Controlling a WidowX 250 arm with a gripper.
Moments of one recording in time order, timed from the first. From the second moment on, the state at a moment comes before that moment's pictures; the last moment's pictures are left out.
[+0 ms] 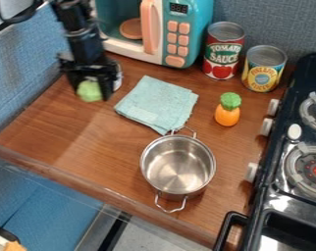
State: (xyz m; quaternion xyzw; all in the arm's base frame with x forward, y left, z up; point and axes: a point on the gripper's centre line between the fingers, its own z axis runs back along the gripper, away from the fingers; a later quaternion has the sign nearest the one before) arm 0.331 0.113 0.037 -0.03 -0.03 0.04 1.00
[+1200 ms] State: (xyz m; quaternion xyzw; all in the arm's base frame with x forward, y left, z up) arm 0.392 0.069 0.007 0.00 -0.02 0.03 1.00
